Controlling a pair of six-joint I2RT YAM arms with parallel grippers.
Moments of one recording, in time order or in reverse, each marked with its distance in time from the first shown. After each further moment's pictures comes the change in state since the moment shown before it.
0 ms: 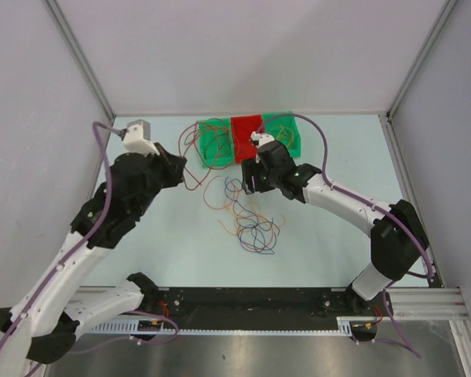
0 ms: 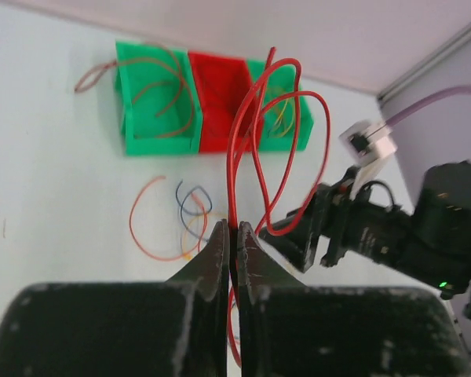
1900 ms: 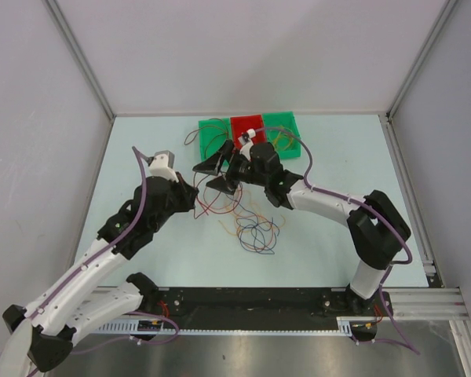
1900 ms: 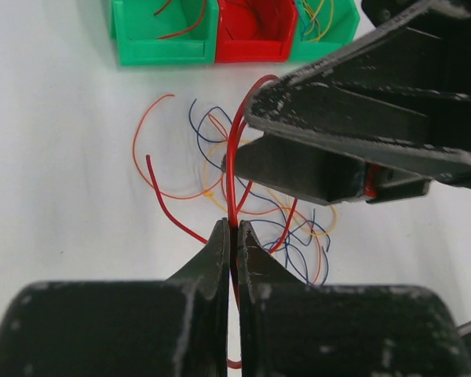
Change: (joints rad) left arm 0.001 -0.102 -0.355 0.135 0.083 0.007; right arm 0.052 0.124 -0.051 0.689 -0.438 0.953
